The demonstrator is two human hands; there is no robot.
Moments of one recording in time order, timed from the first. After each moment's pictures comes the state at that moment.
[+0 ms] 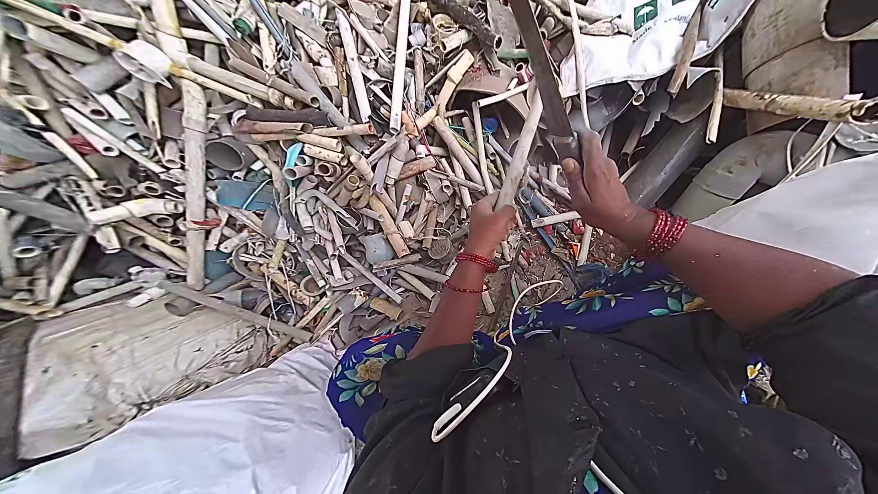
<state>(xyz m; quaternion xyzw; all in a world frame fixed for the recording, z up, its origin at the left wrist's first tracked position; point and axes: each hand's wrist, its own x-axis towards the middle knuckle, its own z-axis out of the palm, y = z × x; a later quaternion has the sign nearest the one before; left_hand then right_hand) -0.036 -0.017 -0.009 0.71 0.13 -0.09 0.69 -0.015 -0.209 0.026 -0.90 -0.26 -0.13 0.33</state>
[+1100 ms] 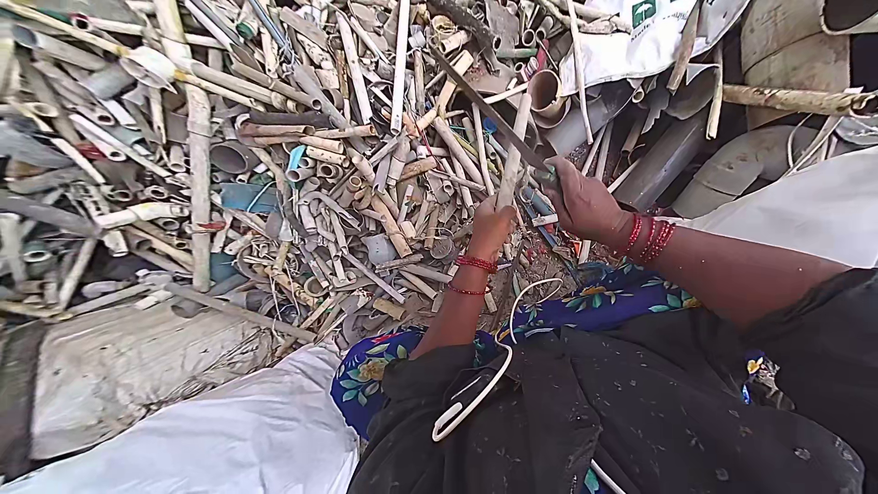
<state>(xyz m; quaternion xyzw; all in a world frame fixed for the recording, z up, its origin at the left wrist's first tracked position) -0.041 -0.020 -0.007 0.70 0.15 -0.10 0.69 -0.024 -0.203 0.020 -0.92 -0.31 -0.11 0.22</state>
